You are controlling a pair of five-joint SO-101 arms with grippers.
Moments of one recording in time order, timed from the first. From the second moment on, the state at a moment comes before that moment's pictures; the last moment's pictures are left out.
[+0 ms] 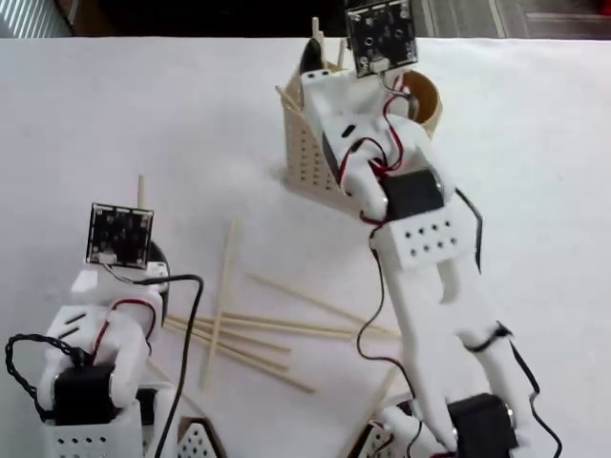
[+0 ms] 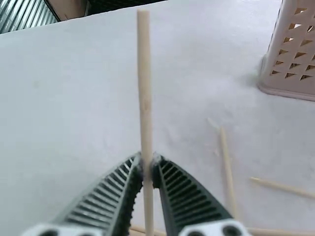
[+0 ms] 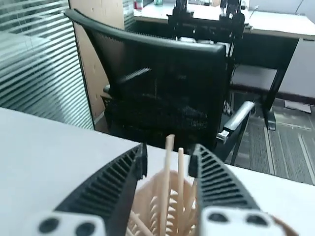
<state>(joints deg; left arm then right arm) -8.6 -87.7 65.8 66.9 -11.5 -20.9 -20.6 8.7 29.1 3.0</state>
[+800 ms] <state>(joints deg) -11.6 -93.4 56.6 56.0 -11.1 -22.9 -37.8 54.6 44.8 3.0</state>
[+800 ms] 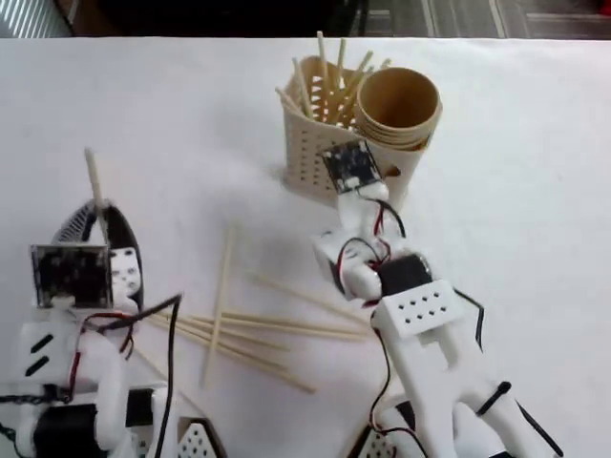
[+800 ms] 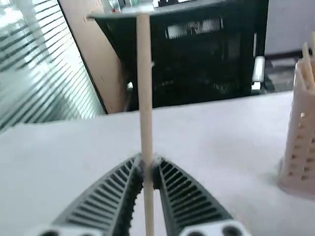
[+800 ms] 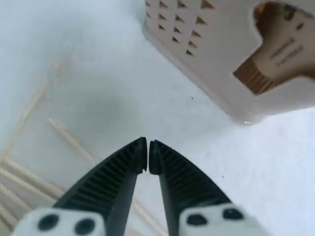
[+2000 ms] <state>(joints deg) 19.6 -35.0 17.6 19.4 -6.3 -19.0 -37.9 70.0 22.5 3.0</state>
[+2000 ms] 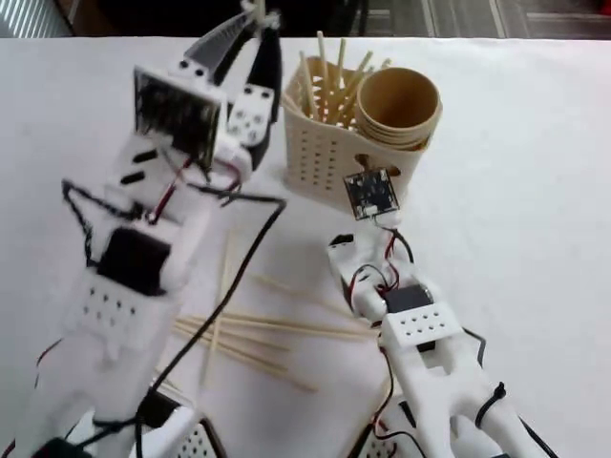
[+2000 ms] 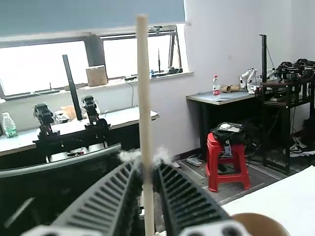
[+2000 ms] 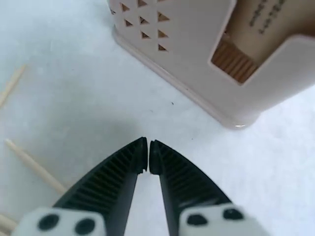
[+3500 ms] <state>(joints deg) 6.3 -34.9 3.3 66.1 -2.3 -19.0 -37.9 71.0 22.3 3.0</state>
